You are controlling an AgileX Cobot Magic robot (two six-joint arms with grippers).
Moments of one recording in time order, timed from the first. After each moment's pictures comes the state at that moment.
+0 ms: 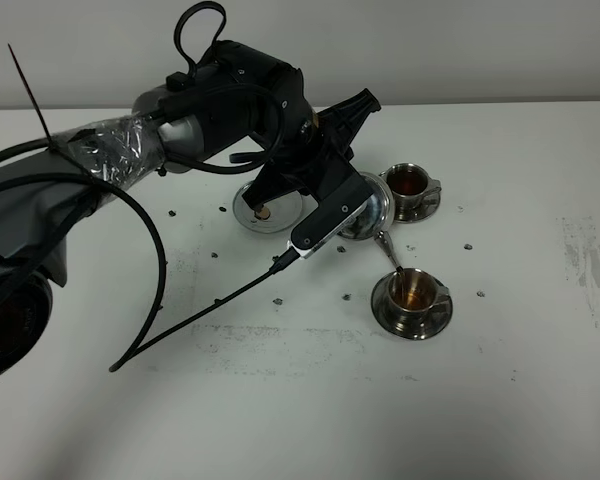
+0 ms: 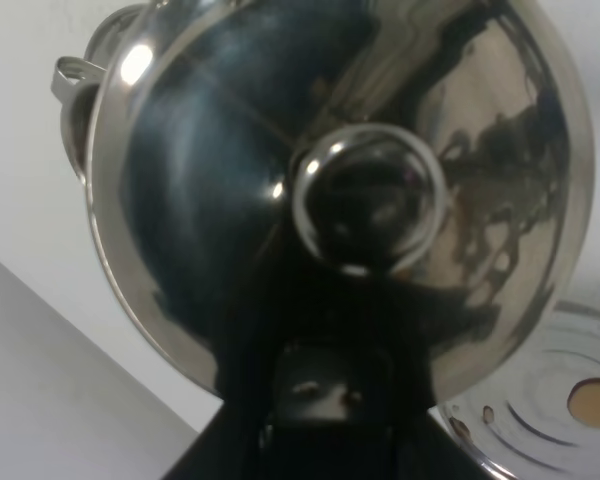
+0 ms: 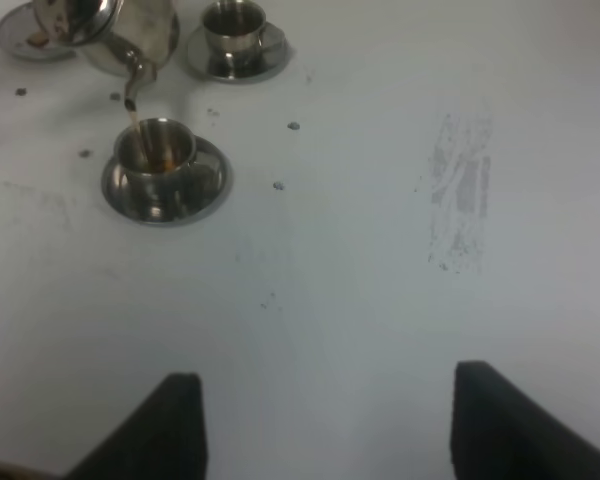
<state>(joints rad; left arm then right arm) -0.61 2.23 -1.88 0.03 0.66 1.95 -0.01 0.02 -0.52 0.09 1.12 -0.14</state>
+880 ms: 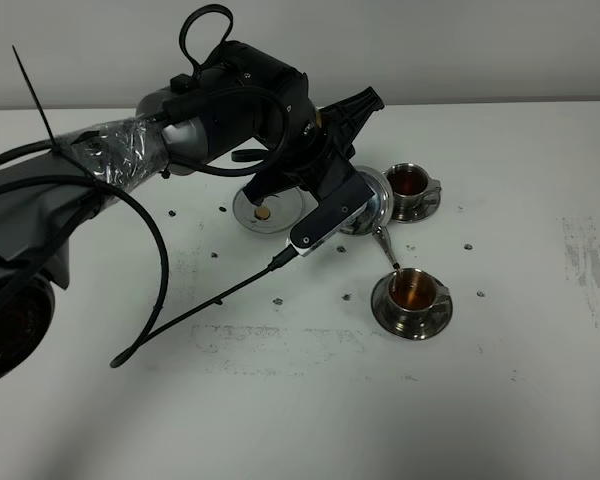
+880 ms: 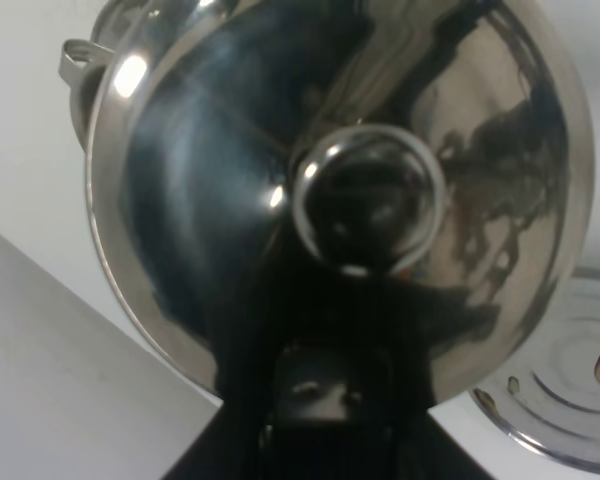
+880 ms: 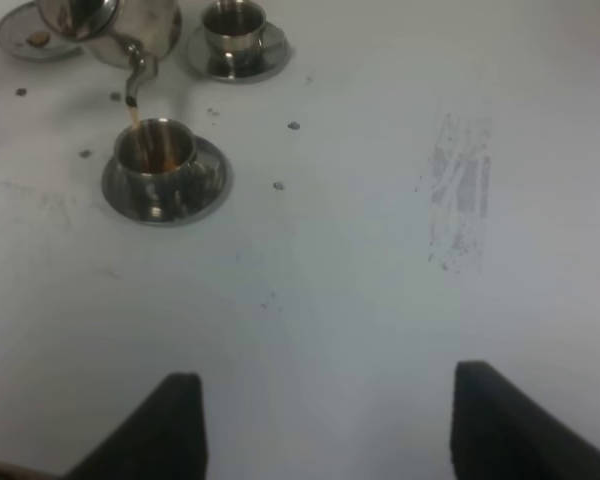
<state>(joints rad) -0.62 2.23 -1.88 0.08 0.63 1.95 -0.01 0.02 -0.52 0.09 1.12 -0.14</state>
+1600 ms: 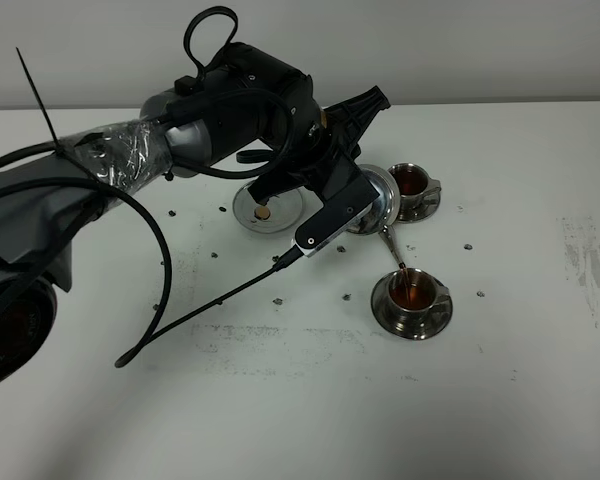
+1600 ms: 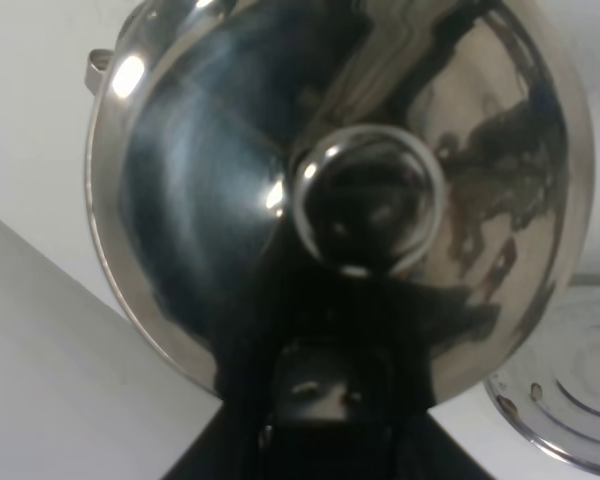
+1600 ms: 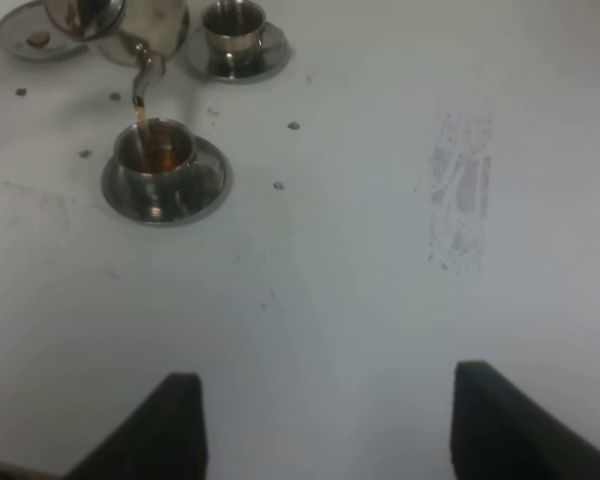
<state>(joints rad) -0.63 2.23 -1.88 0.08 0.62 1.95 -0.01 0.02 -0.52 0.09 1.12 -0.14</state>
